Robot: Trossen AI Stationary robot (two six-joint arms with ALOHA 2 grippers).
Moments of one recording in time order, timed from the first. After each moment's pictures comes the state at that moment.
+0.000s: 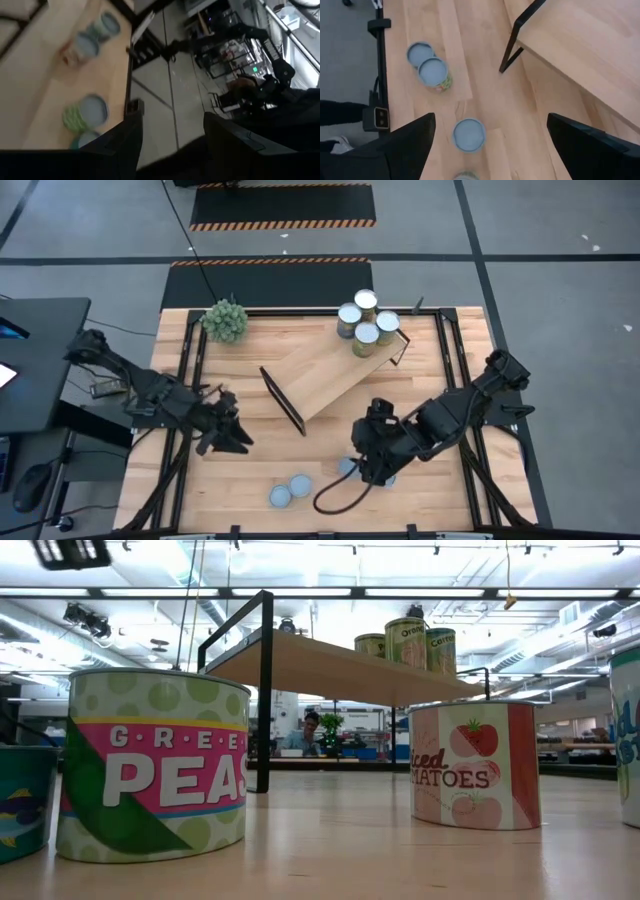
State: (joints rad) left arm -0.53 0.76 0.59 -0.06 -0.02 -1.03; right arm 0.58 1.75 1.87 -1.19 0.41 0.69
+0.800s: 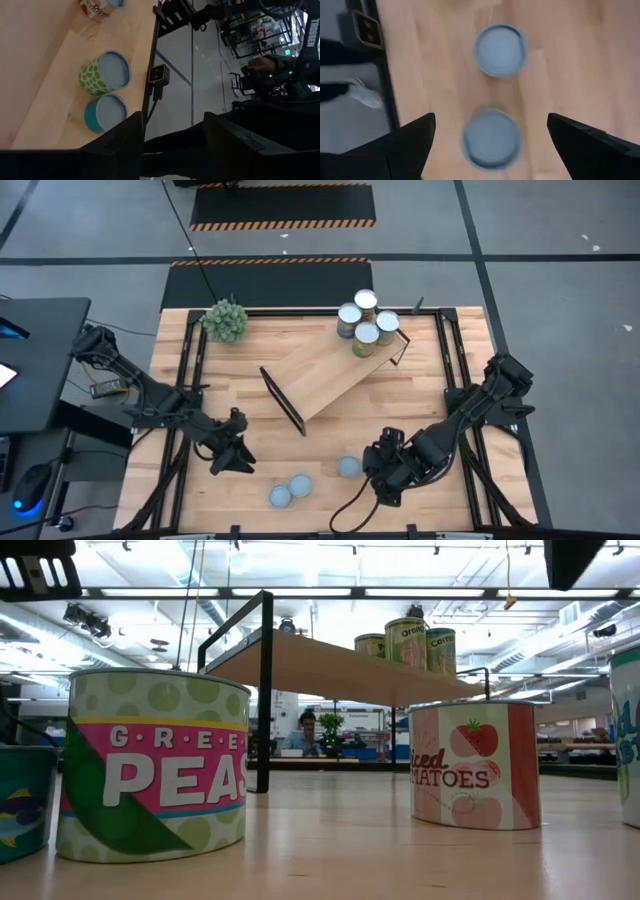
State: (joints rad) left arm -0.62 0.95 0.59 -0.06 -0.03 -1.12; right arm 0.66 1.75 1.50 -1.02 0.18 0.86
